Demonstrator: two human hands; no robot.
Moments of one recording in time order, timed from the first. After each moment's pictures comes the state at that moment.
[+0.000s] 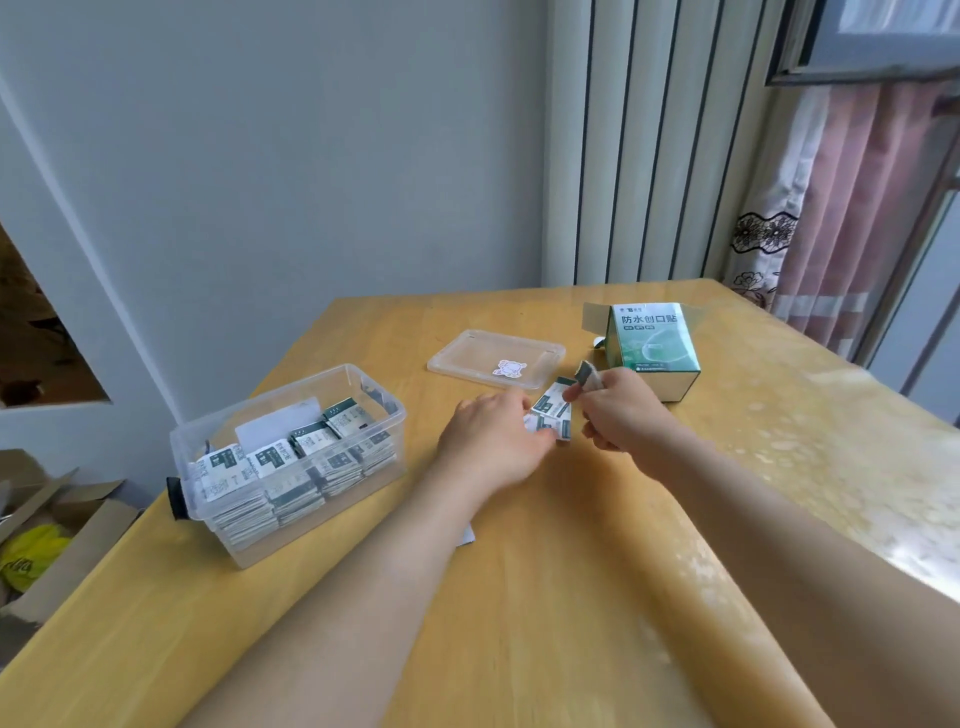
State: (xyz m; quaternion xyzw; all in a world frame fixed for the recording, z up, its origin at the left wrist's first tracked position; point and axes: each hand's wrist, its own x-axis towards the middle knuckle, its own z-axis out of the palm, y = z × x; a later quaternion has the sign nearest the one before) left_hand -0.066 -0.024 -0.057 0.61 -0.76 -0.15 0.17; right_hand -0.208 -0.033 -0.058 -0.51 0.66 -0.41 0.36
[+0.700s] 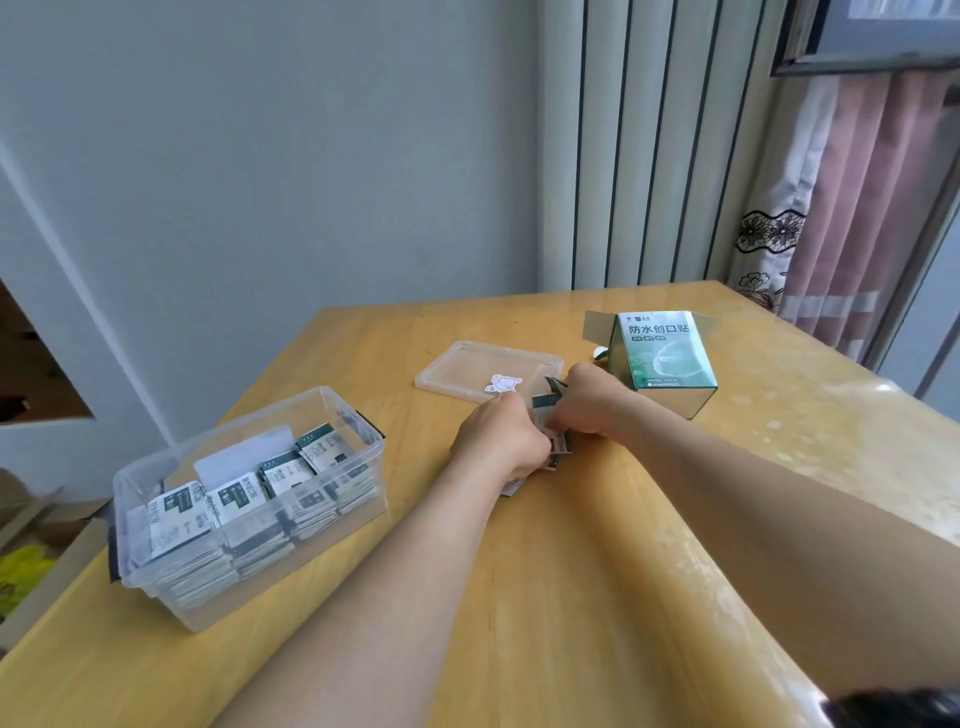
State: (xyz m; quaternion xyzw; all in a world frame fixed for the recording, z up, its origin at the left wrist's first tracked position) left_hand -0.093 -0.084 -0.069 0.66 -0.70 -0.21 0.15; right_hand -0.209 -0.113 -0.058 -0.62 0.75 -0.13 0.19
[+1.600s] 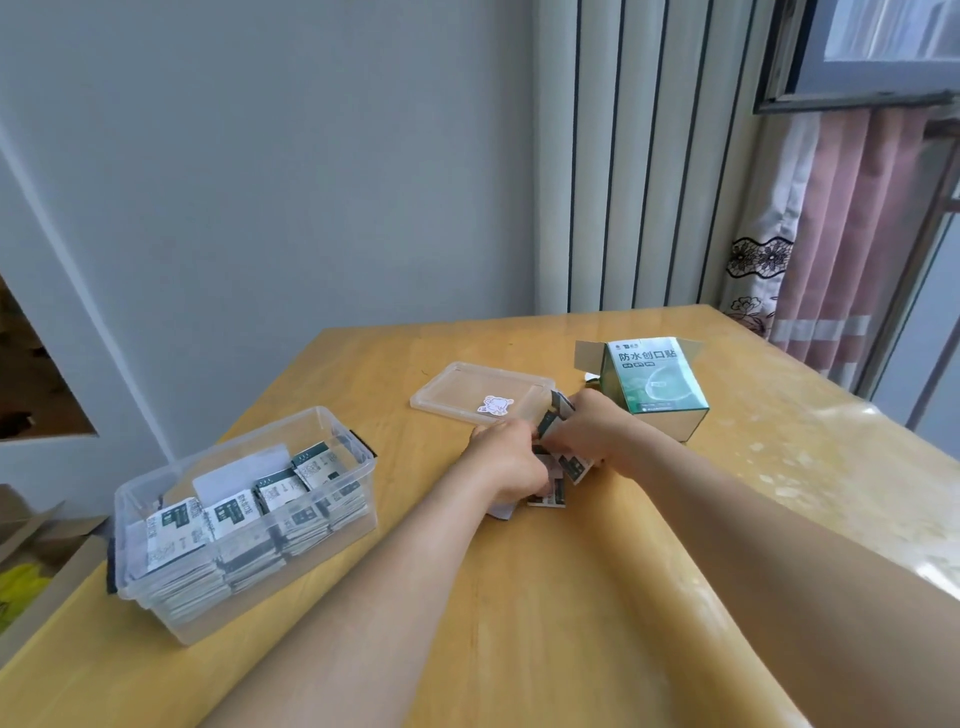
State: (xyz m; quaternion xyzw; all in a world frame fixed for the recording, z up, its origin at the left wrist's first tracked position) left_hand -0.099 -0.082 -0.067 0.61 -0.74 -0.26 0.13; right_hand -0.223 -0.099 -0.061 -0.57 0.71 -0.27 0.32
